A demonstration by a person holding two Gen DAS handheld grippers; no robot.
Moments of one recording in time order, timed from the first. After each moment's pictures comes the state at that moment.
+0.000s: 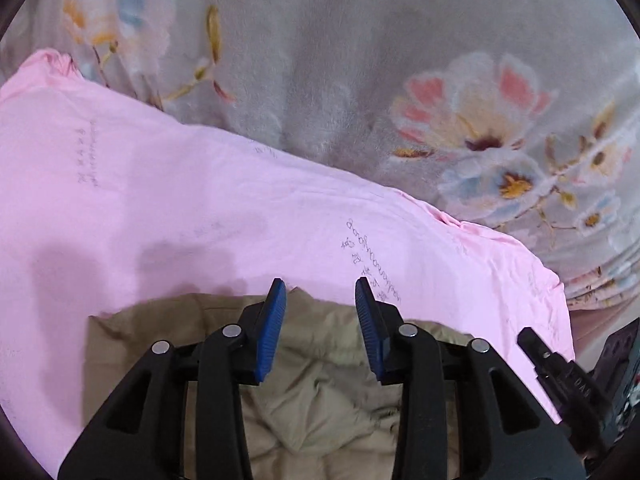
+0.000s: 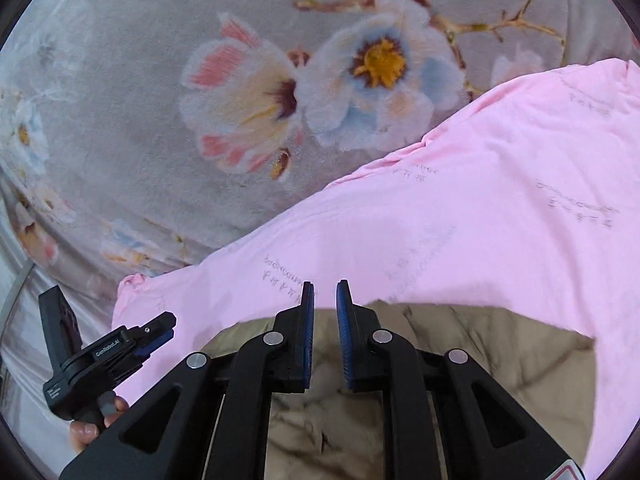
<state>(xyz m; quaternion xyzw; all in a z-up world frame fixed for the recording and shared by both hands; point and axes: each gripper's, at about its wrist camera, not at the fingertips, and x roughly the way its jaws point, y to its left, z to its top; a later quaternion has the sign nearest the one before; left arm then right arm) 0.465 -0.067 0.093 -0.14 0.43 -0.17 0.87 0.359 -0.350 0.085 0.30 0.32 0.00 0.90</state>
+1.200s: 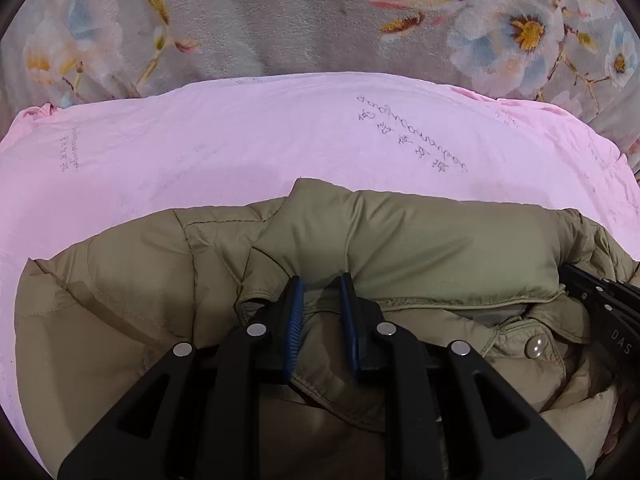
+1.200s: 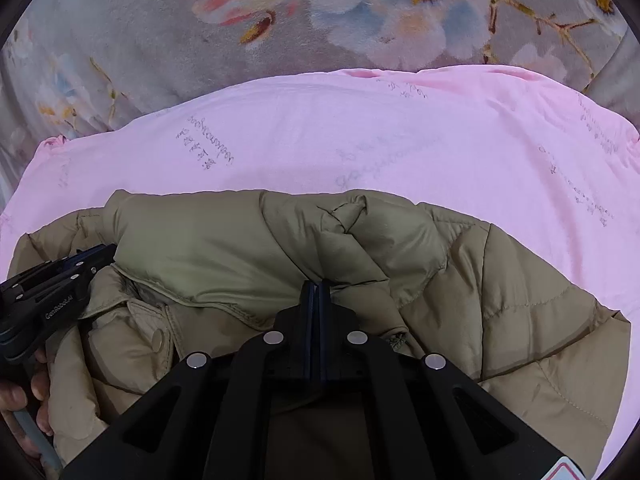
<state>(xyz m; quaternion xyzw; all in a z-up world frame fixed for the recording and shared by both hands) 0.422 -0.102 -0.011 0.06 0.41 -0.15 0.90 0.355 -0.305 -0.006 0.09 0.42 -0.05 0.90</state>
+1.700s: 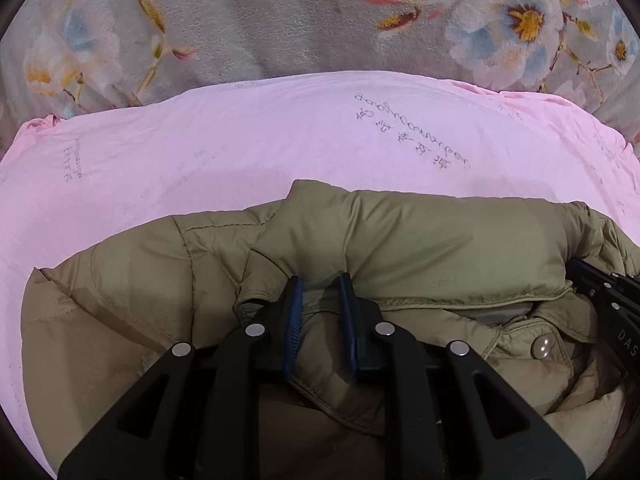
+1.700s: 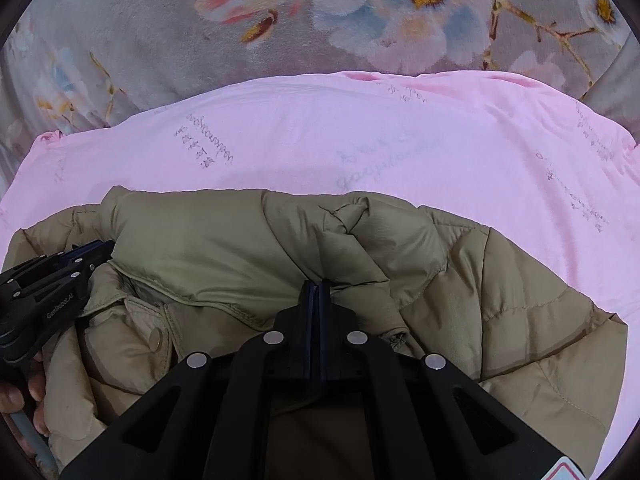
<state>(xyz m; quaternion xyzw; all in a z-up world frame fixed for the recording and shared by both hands) 0.422 -0.109 -0.013 0.08 0.41 -0.13 0.90 0.356 -0.302 -0.007 0.08 0.41 -0.05 0.91</state>
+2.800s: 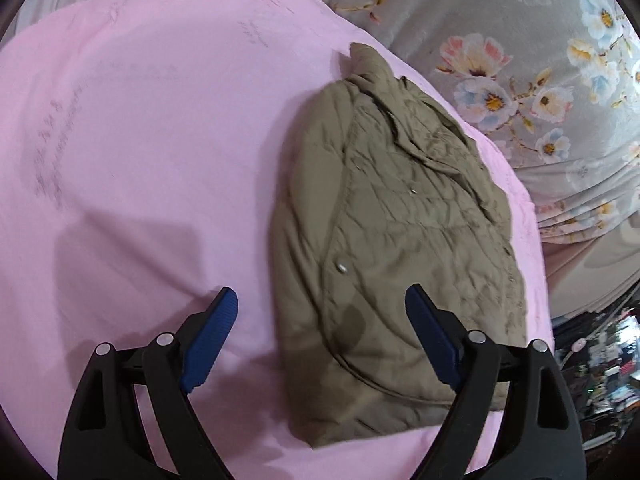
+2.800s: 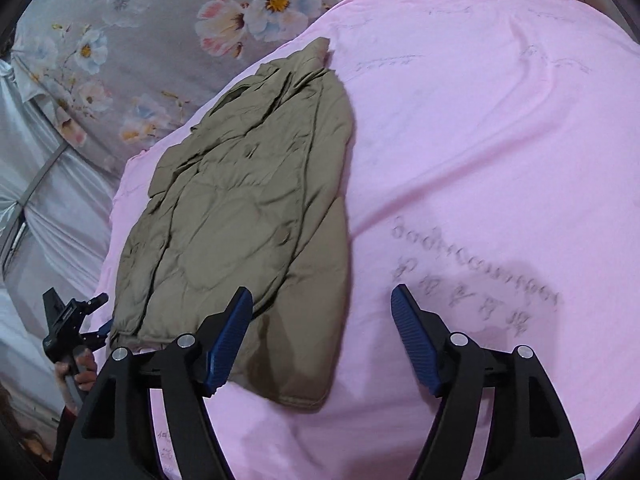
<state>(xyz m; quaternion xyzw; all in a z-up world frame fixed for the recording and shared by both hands) 0.029 0.169 0.005 -0.23 0.48 -0.16 0.83 -0.149 -0.346 -0.018 0.30 0.39 0.00 0.87</state>
